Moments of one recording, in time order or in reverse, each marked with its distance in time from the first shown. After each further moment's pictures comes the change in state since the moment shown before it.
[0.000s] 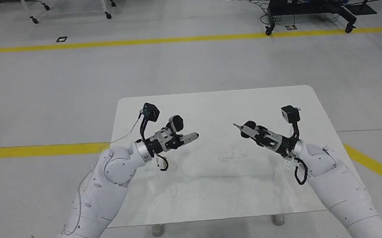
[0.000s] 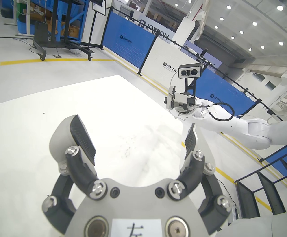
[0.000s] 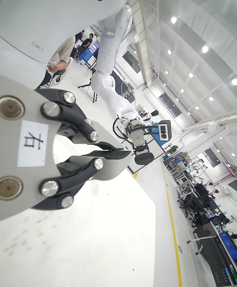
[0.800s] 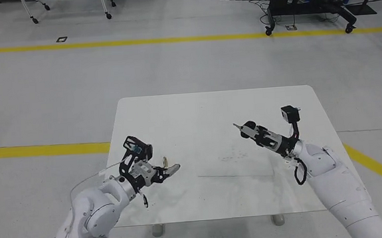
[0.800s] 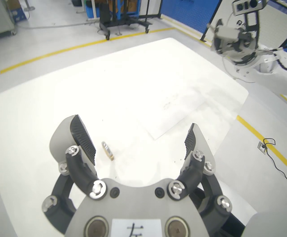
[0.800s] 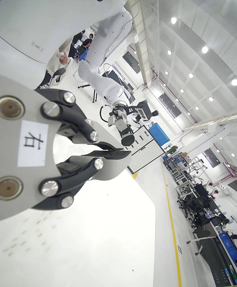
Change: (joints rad) left arm 0.529 0.088 -0.315 -0.571 0.485 0.341 -0.165; right arm 0.001 0.000 -0.001 0.001 -0.001 0.000 0.000
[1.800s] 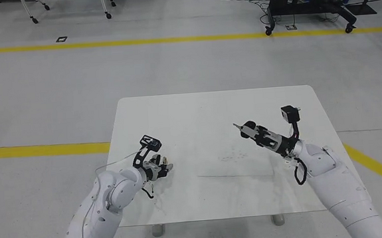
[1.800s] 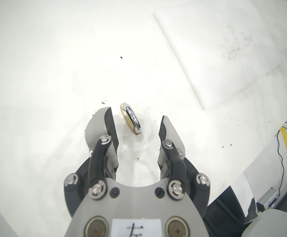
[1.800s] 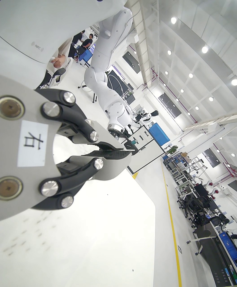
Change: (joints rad) left arm -0.277 -0.030 0.233 0.315 0.053 0.181 -0.229; right arm 0.000 0.000 0.000 0.000 0.000 0.000 0.000
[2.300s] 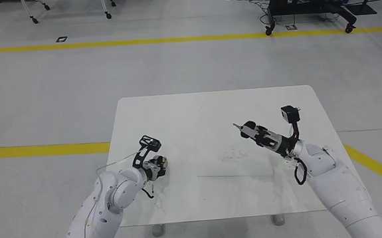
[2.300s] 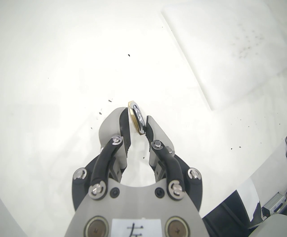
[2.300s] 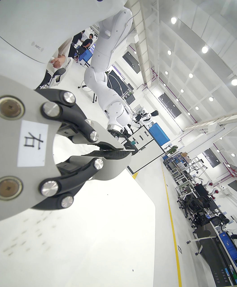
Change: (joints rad) left arm -0.006 -0.001 0.014 0.005 0.037 0.030 0.006; right arm 0.000 0.000 0.000 0.000 0.000 0.000 0.000
